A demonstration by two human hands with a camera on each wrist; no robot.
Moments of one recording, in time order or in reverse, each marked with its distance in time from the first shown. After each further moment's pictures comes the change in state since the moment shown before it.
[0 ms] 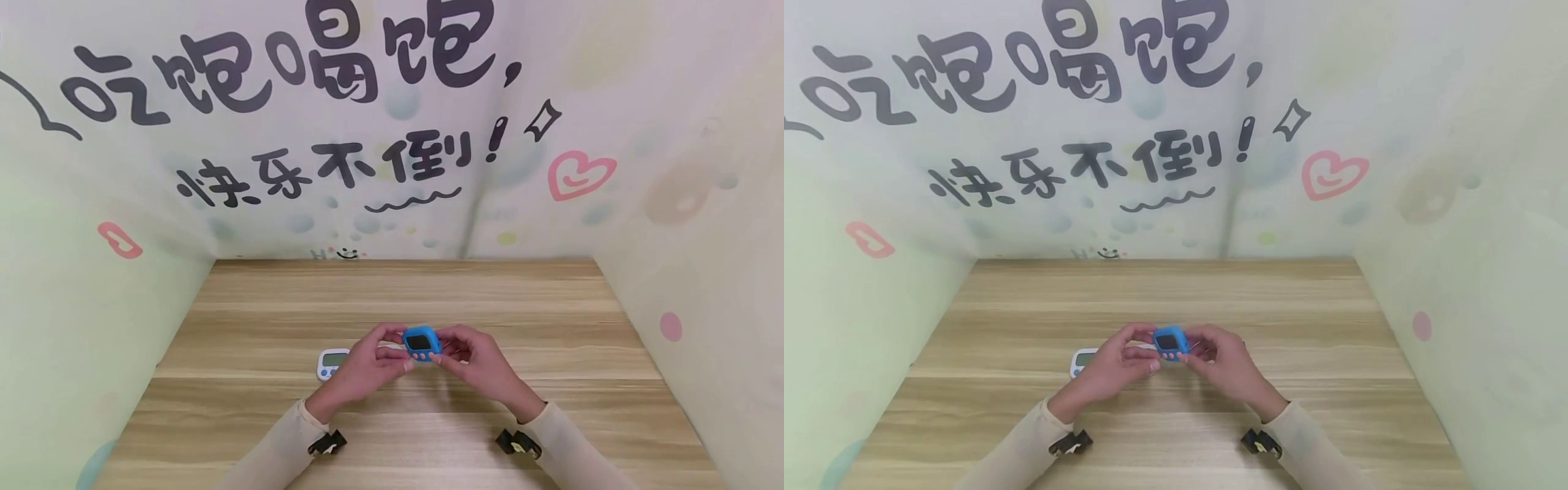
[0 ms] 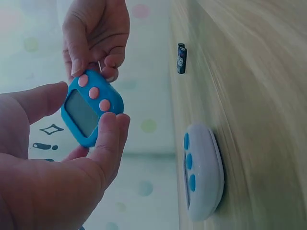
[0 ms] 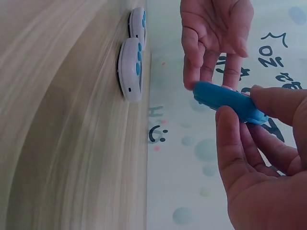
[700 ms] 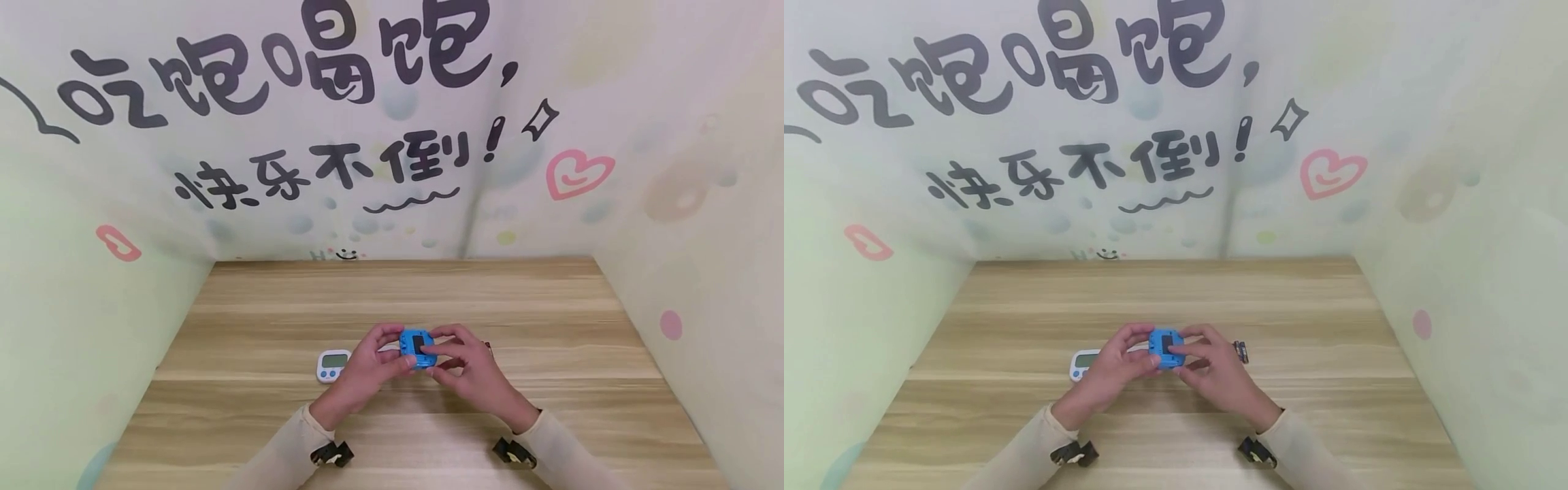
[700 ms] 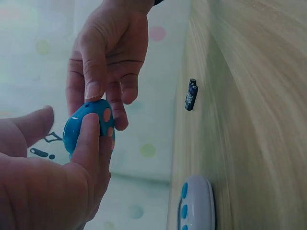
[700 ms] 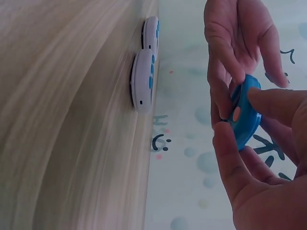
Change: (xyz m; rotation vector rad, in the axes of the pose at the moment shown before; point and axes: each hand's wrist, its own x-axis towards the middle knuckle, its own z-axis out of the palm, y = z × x) left_hand -0.001 0.003 0.011 -0.330 0.002 -0.020; right_hand -0.009 0.001 0.011 -0.089 0.004 -0.202
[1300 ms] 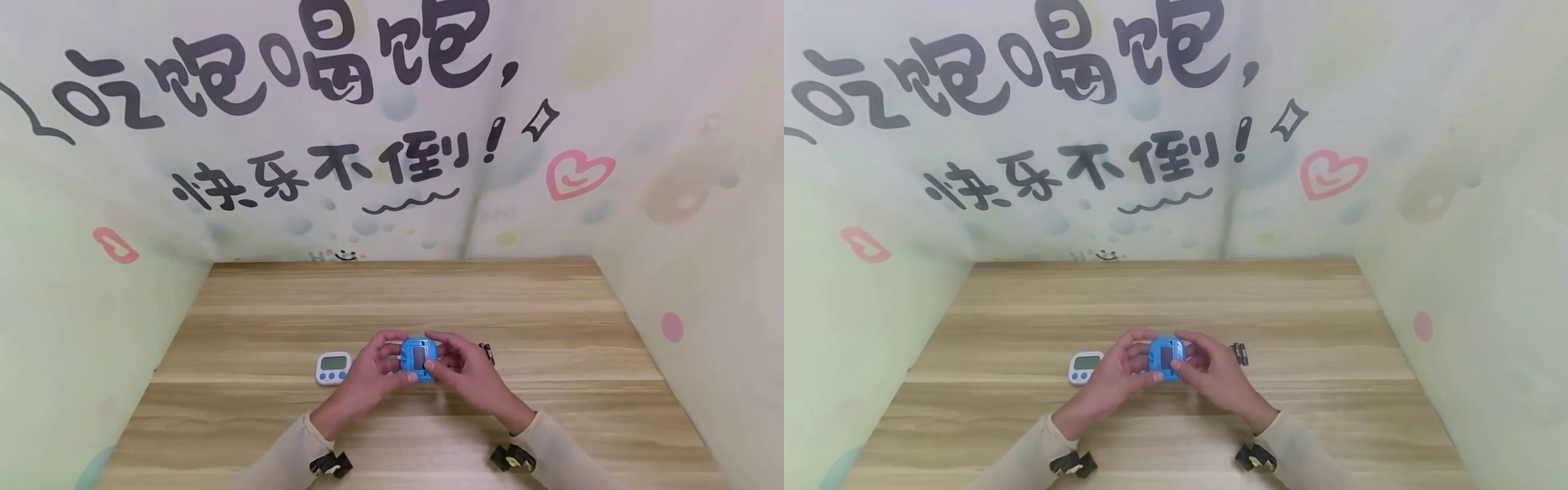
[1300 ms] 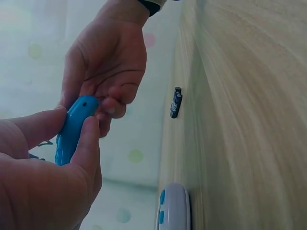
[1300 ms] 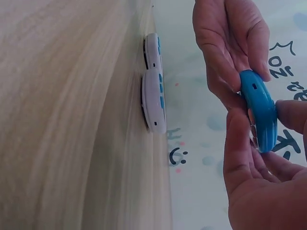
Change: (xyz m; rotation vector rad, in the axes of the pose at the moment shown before) left_hand -0.001 -0.011 0.004 0.119 0.070 -0.021; right_hand 0.000 0.010 0.005 0.258 -0.056 0.307
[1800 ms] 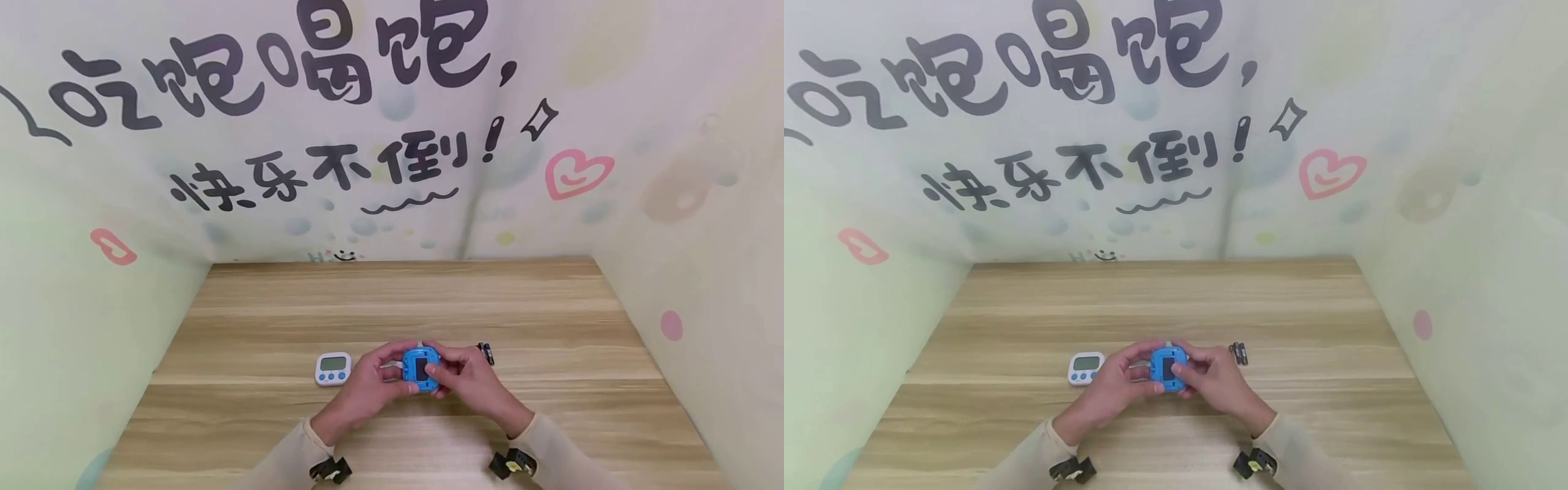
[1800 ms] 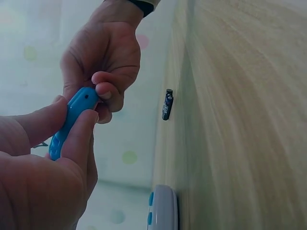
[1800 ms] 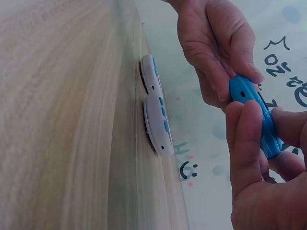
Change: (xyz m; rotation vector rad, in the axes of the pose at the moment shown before) left_hand -0.003 -0.008 0.002 -0.005 -0.066 0.007; right_hand -0.005 0.000 0.001 0.131 -0.059 0.090
